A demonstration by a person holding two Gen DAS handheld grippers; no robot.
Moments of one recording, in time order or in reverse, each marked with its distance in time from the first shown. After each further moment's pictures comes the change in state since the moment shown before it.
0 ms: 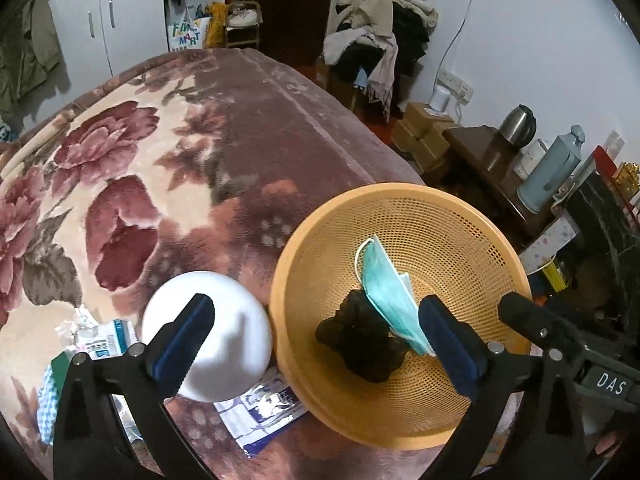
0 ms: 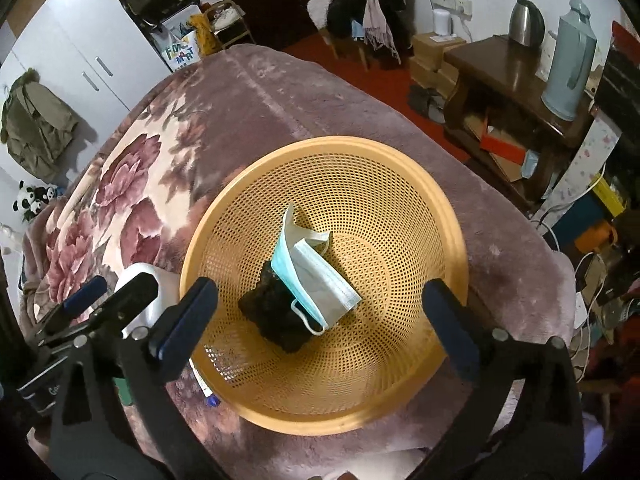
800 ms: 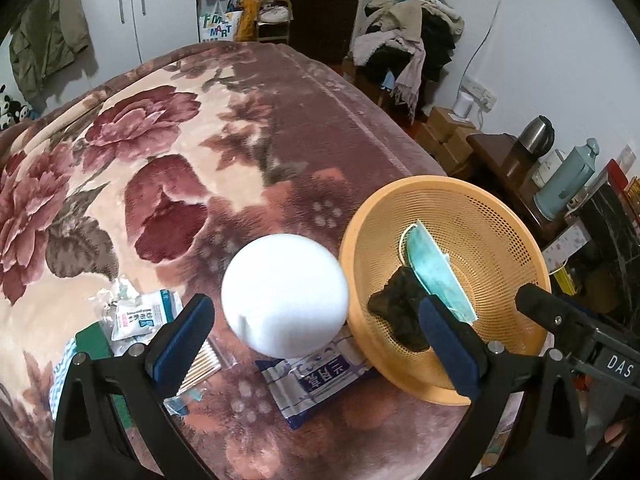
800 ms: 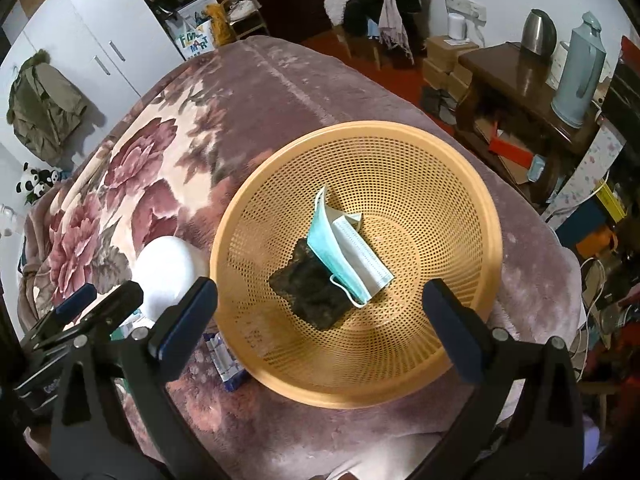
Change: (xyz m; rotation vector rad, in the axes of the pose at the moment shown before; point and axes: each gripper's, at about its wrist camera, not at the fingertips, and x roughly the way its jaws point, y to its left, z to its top) left arm -0.030 0.053 -0.024 -0.062 0.010 0.047; right arm -0.009 0.038 -0.022 -0.039 0.012 -0.001
